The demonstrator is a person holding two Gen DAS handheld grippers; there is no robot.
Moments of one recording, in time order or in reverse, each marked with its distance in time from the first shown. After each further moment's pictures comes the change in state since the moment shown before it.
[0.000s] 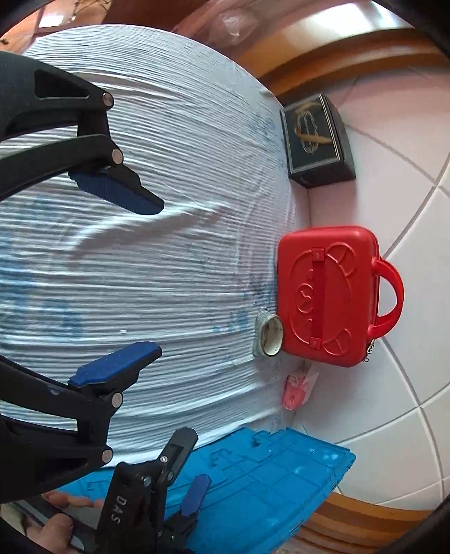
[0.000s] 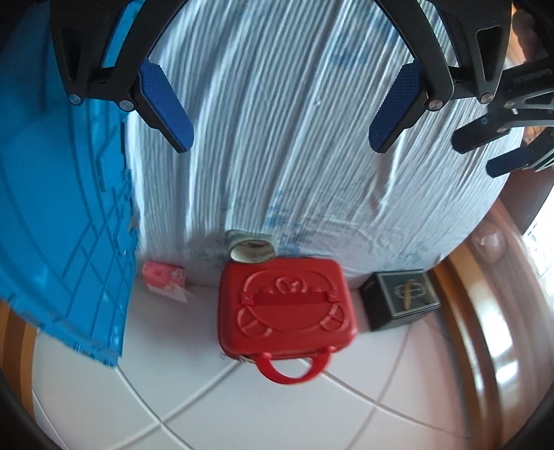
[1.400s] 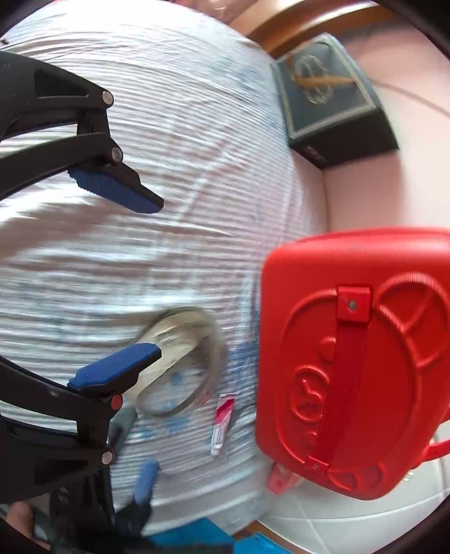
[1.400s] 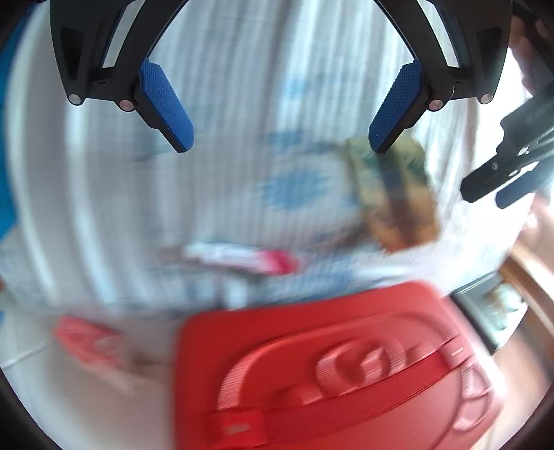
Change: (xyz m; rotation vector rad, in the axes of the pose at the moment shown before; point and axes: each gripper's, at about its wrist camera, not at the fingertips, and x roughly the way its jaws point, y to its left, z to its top) left arm 0.235 0.072 0.085 -0.045 0.081 0.036; right arm 0.273 -0.003 0.063 0.102 0.269 0.110
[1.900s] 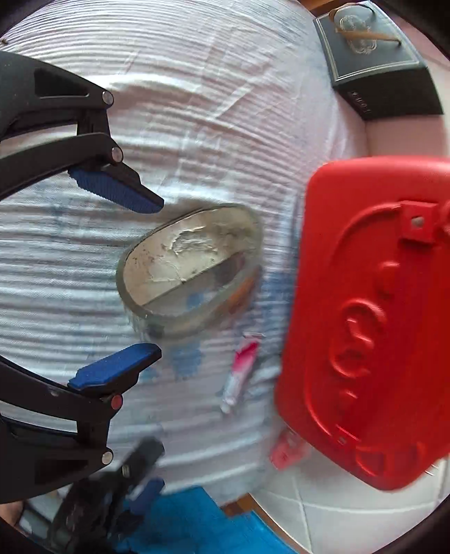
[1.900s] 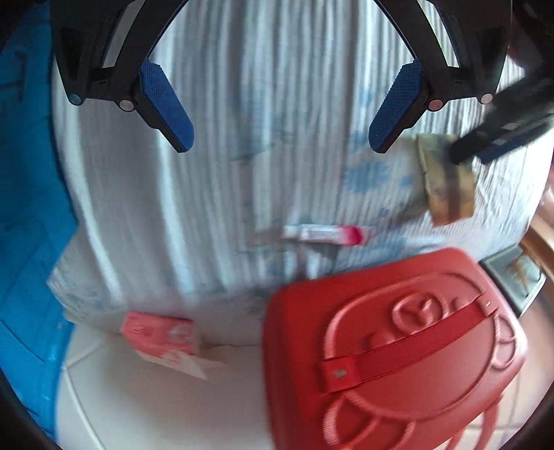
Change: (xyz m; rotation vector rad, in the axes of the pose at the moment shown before) left arm 0.056 -0.056 0.006 -0.059 0.105 -0.171; right arm -0.058 -0.063 -0.005 0.090 -0.127 -0.223
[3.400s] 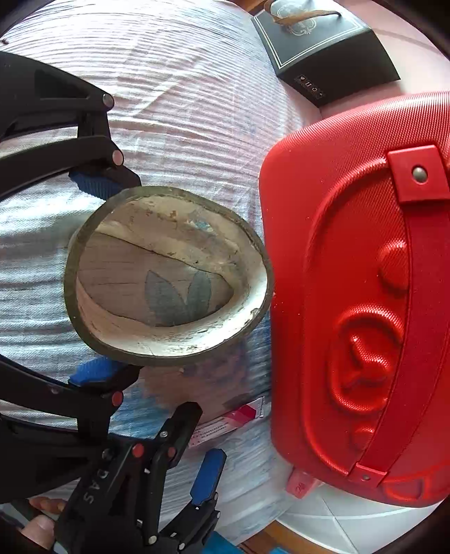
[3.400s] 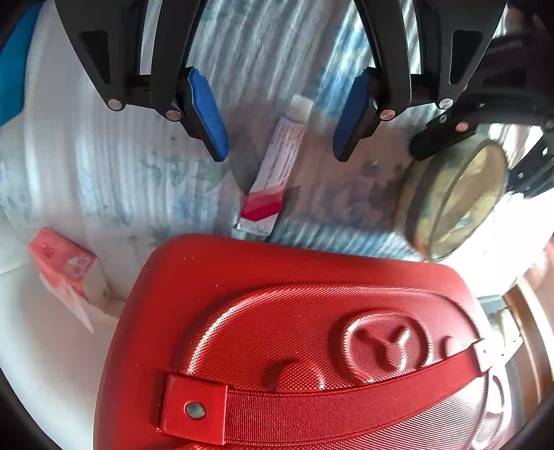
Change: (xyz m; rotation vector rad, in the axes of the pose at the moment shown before) left arm 0.017 -0.010 0.028 0.161 -0.096 0.129; right arm 0.085 0.058 0.044 -0.274 -0.062 0.049
